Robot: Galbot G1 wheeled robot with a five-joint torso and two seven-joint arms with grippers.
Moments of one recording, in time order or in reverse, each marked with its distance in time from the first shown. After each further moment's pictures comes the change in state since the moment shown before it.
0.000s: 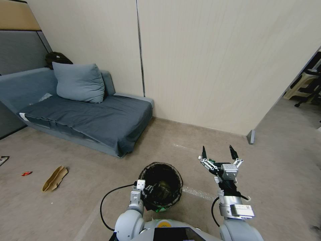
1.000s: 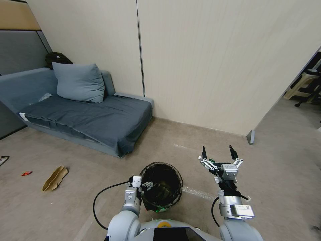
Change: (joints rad) left arm 0.020 0.009 -0.013 -0.100 0.022 0.026 0.018; right arm 0.000 0.000 0.000 0.000 0.000 0.000 0.000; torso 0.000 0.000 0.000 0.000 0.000
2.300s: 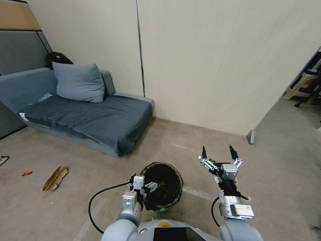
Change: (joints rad) left arm 0.105 0.030 0.085 -0.214 0.057 0.006 -0.025; right arm 0.000 0.000 0.000 0.000 0.000 0.000 0.000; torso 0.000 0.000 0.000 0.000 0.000
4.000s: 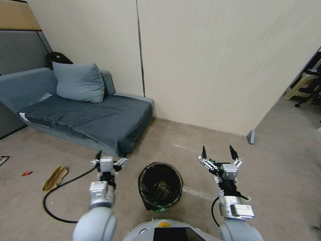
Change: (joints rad) left arm -0.027 0.010 -0.116 -0.096 0.045 -0.099 0.033; right arm 0.000 0.000 0.000 0.000 0.000 0.000 0.000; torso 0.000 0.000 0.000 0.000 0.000
